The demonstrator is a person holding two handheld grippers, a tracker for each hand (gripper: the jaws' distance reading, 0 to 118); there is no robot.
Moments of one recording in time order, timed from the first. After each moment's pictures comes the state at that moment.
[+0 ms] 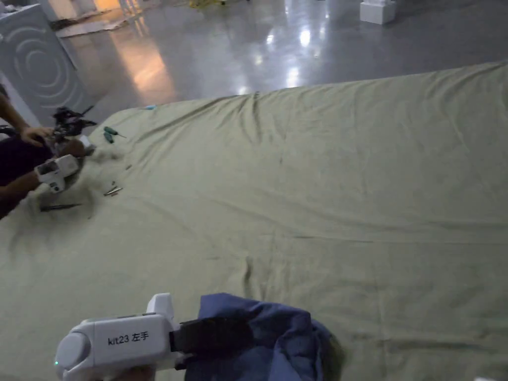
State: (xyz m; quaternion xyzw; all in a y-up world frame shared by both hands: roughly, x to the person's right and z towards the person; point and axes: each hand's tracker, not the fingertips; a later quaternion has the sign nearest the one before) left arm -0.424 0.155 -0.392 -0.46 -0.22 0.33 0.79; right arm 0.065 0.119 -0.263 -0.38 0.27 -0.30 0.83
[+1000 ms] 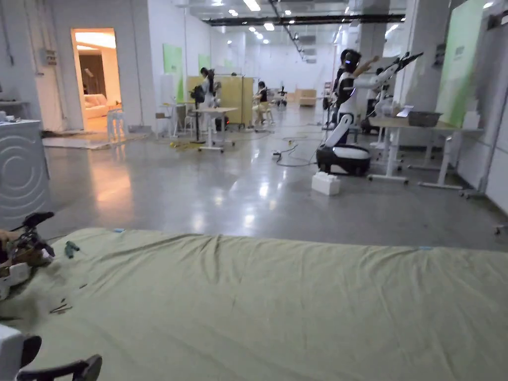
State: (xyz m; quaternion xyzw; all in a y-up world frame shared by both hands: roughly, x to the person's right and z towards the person) left arm -0.386 0.366 -0.268 -0.14 -0.10 -0.08 0.98; right arm 0.115 0.280 -0.209 -0.18 0.14 -0.16 0.96
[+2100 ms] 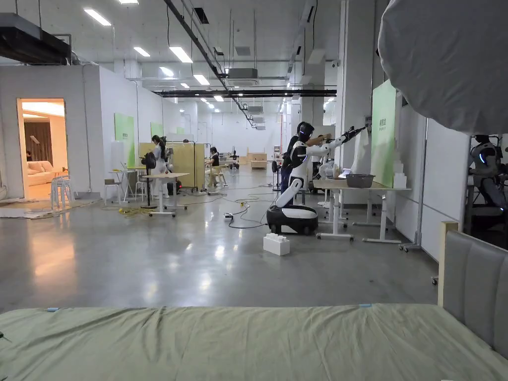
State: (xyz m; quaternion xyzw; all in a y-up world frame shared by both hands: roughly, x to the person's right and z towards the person) left arm -0.239 0.377 -0.157 -0.01 -0.03 -0.06 1.00; right arm 0.131 0.348 -0.134 -0.01 0.02 0.00 1.00
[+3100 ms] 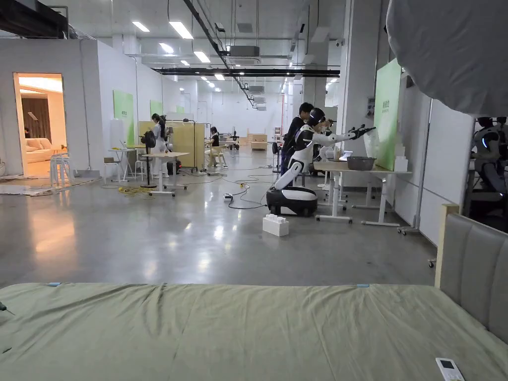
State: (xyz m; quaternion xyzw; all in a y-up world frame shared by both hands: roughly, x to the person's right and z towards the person) left arm -0.246 0.374 -0.163 -0.02 -0.07 -0.03 1.00; right arm 0.123 0.350 -0.138 -0.02 0.02 0.00 1.00
